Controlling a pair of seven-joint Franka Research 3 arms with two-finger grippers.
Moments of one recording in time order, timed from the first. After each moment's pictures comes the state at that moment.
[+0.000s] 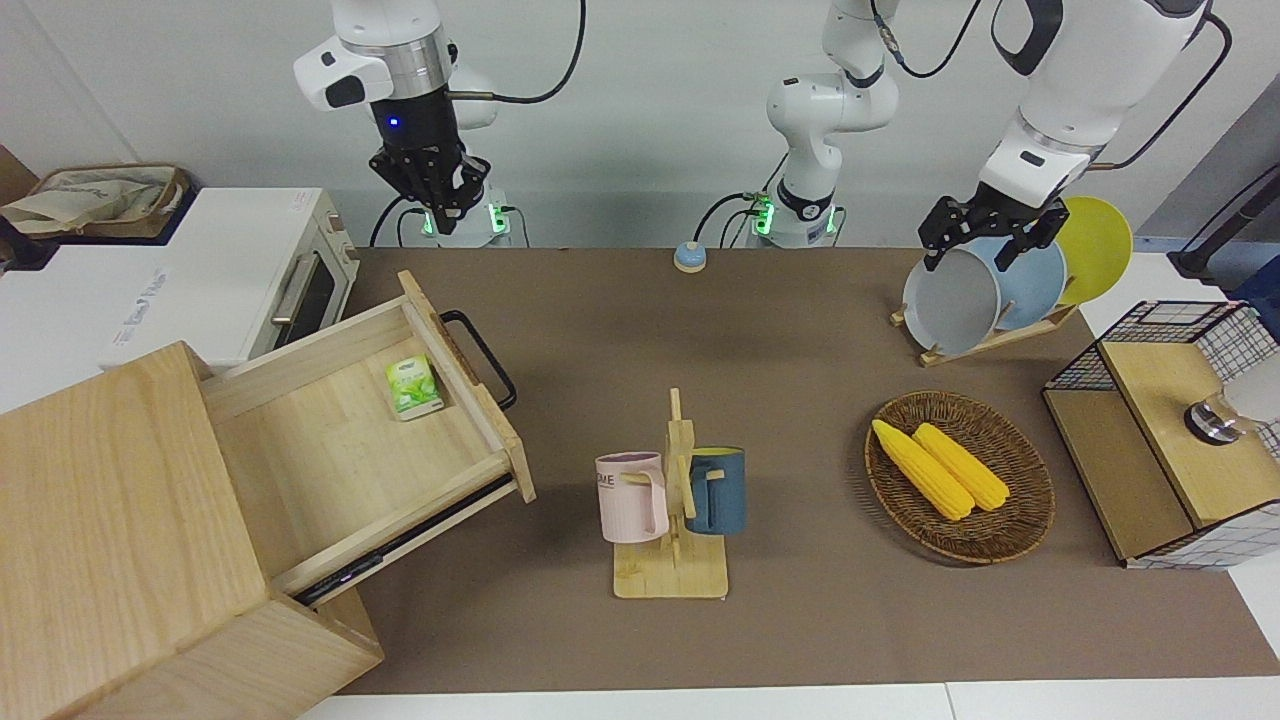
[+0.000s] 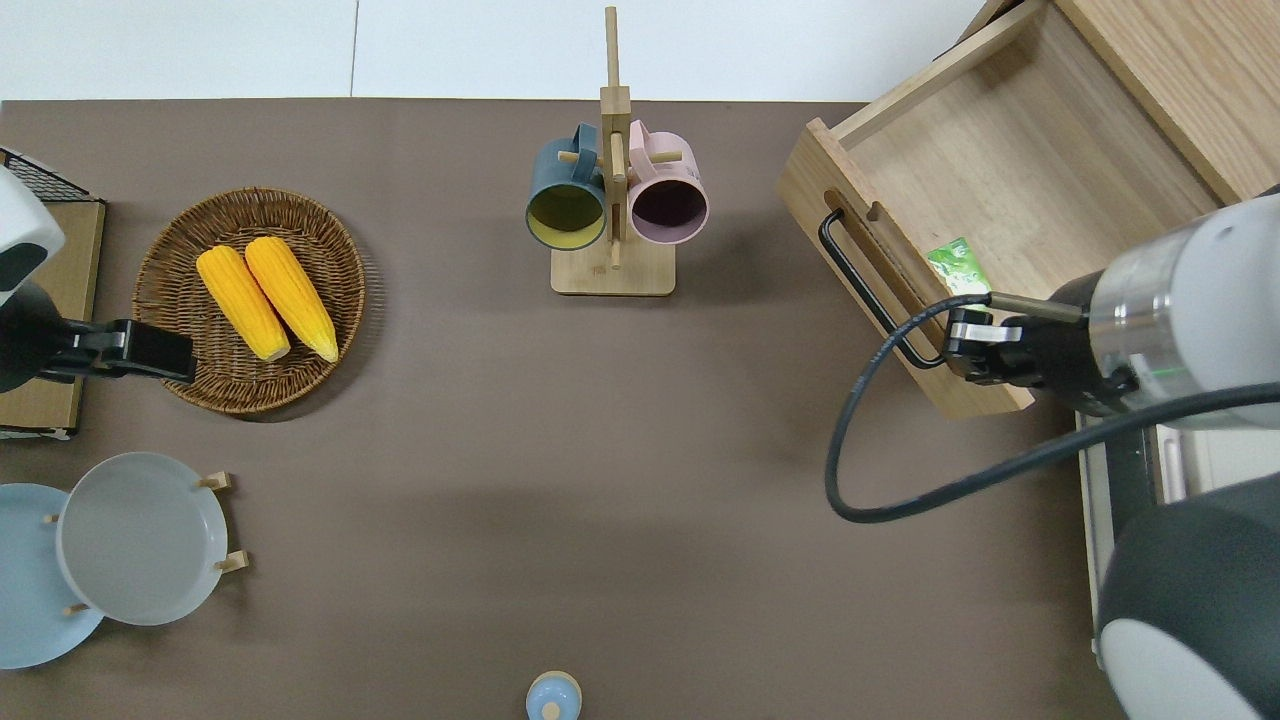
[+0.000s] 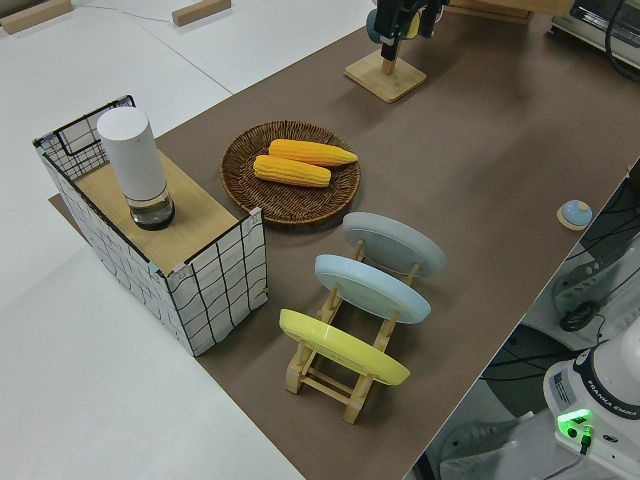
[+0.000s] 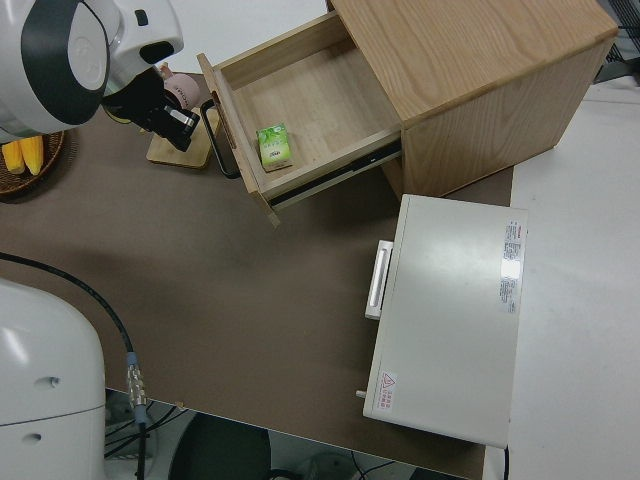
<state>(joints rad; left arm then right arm) 0.03 0.04 -0.06 -1.51 0.00 1.52 0.02 -0.03 0.05 0.32 -1.37 -0.03 1.47 0.57</state>
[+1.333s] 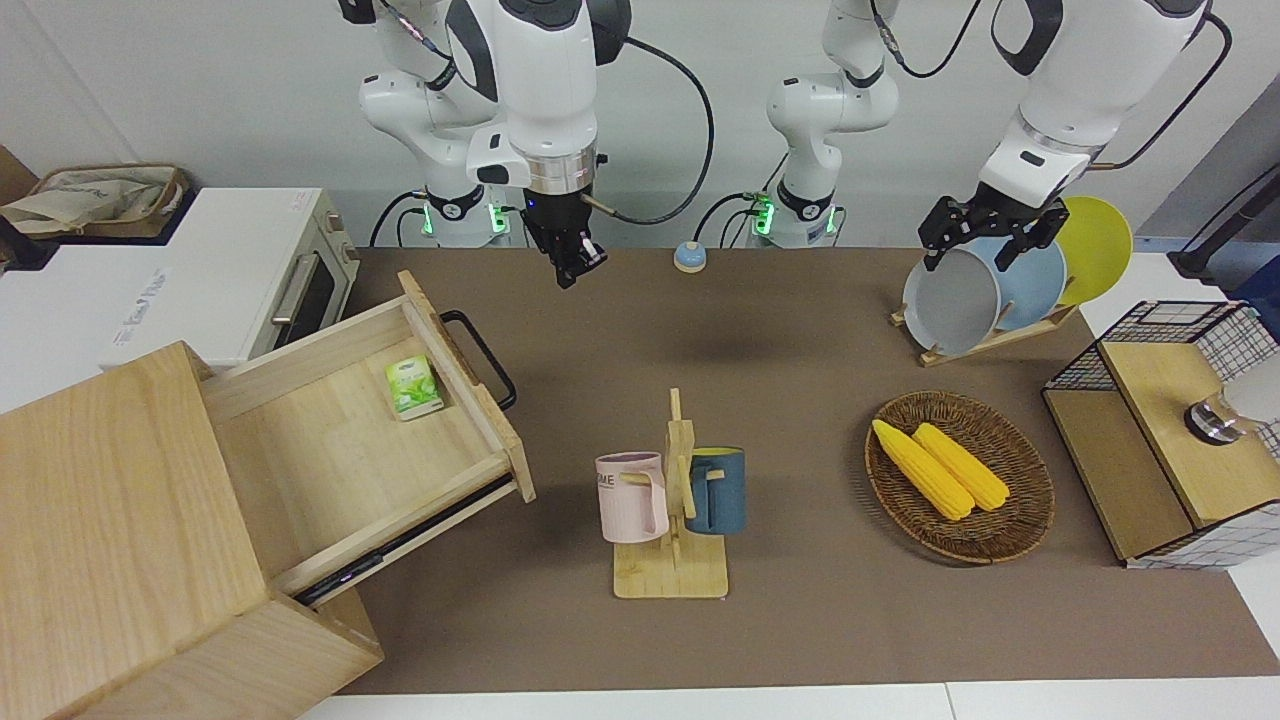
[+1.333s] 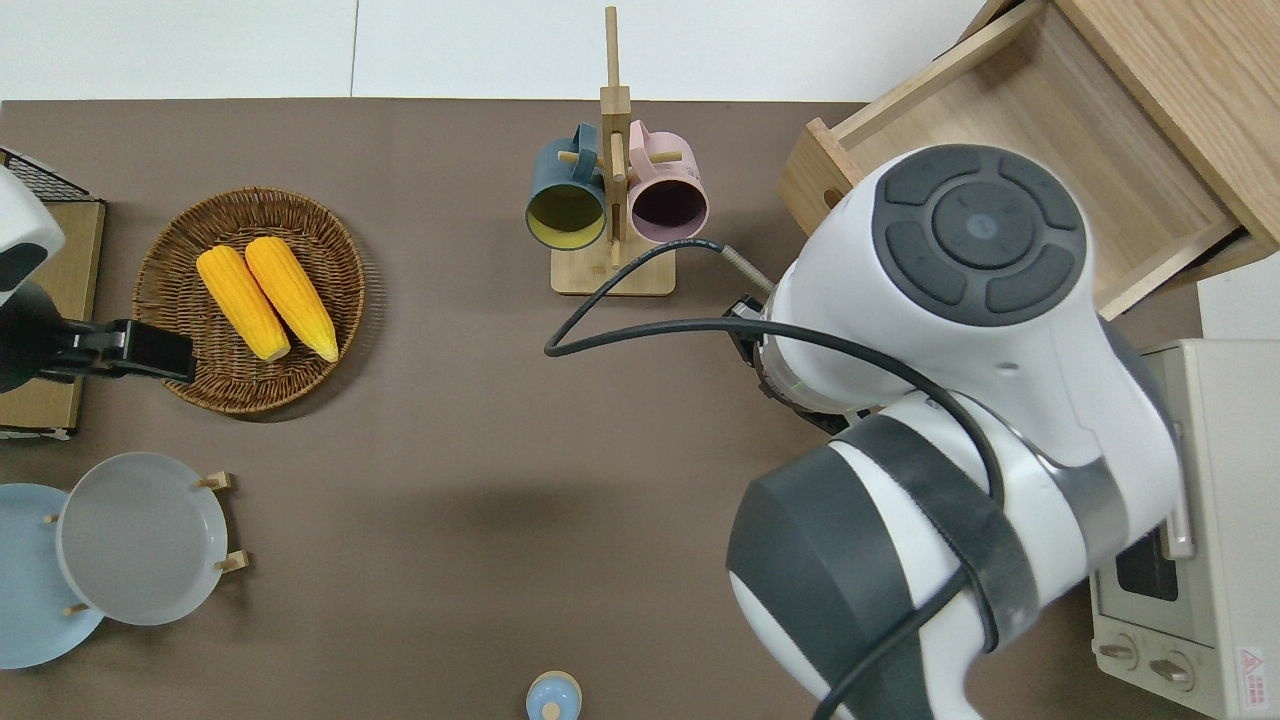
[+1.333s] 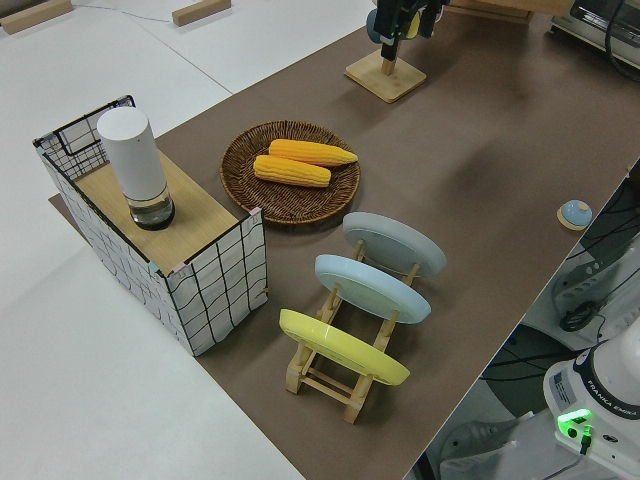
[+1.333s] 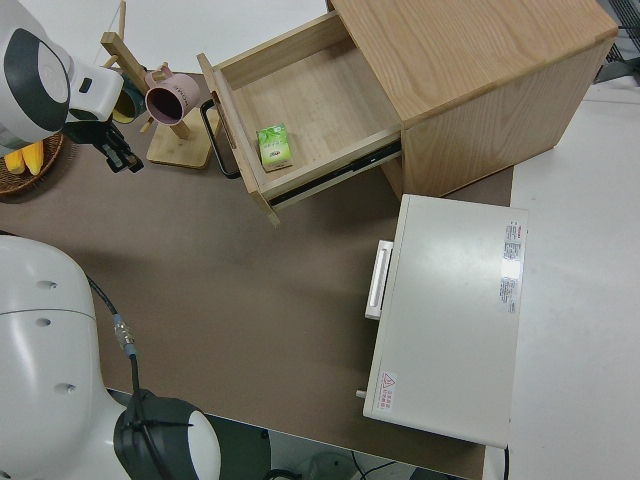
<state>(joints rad) 0.03 0.04 -0.06 -1.51 0.00 1.52 0.02 0.14 0.23 0.37 -1.38 -0.09 1.56 1.36</state>
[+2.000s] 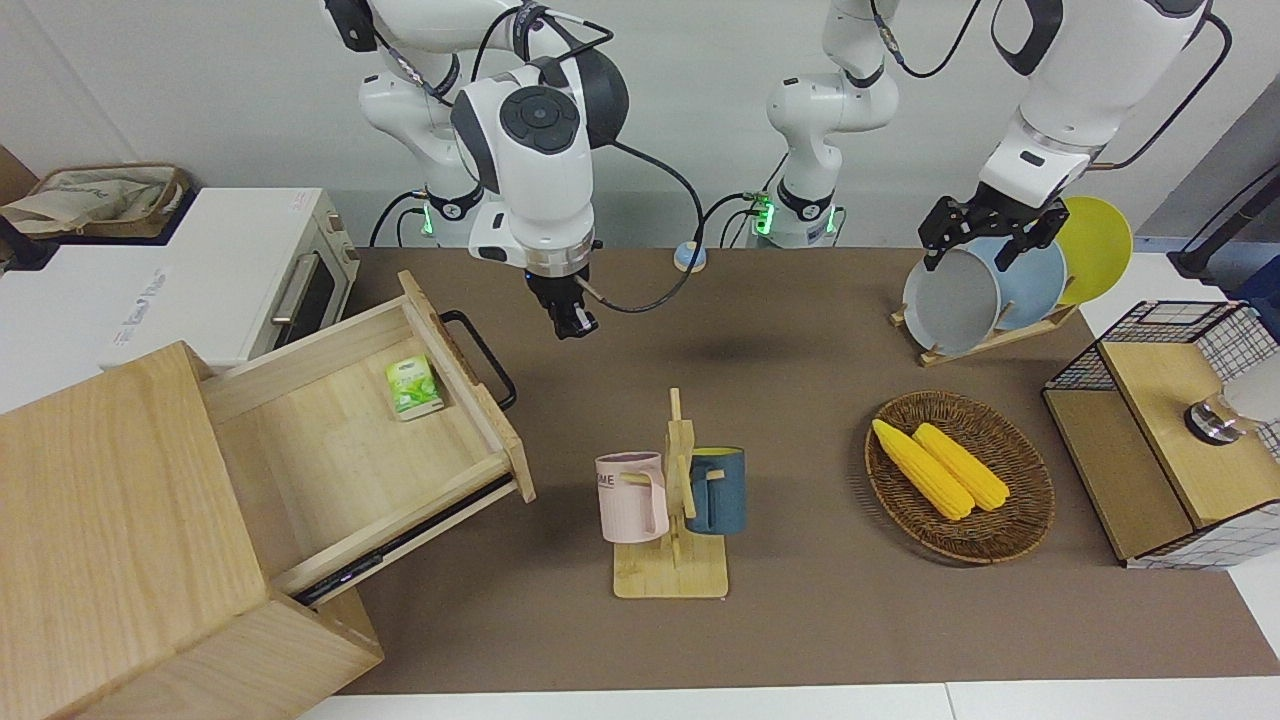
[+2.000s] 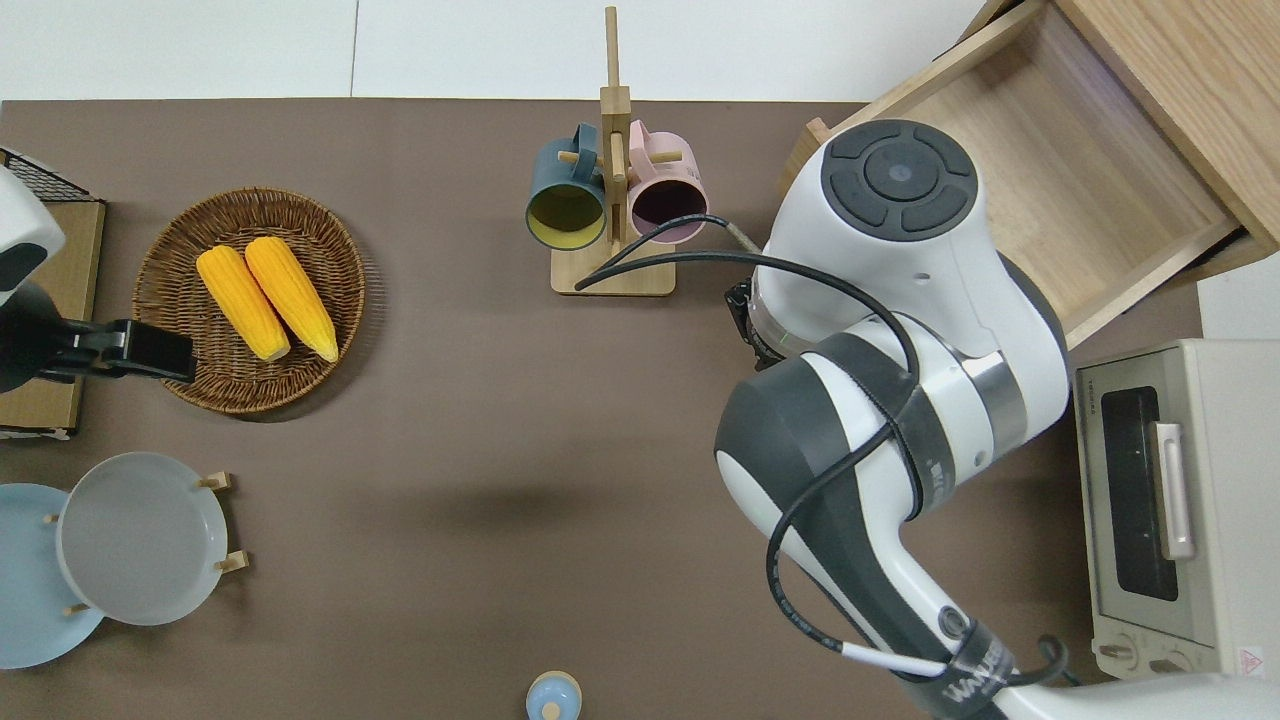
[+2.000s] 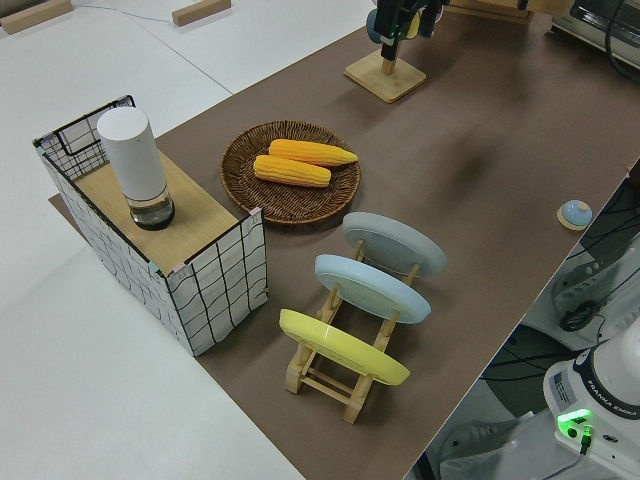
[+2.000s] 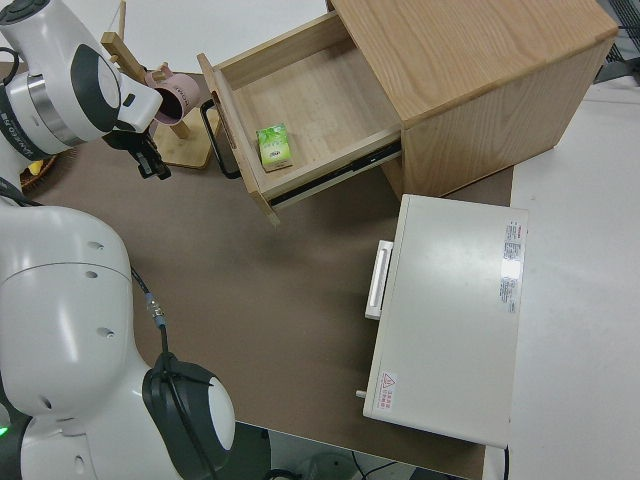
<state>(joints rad) 0.03 0.04 -0.06 -1.51 0.00 1.52 0.02 0.14 0.35 0.34 -1.39 -0.10 1.62 1.45</state>
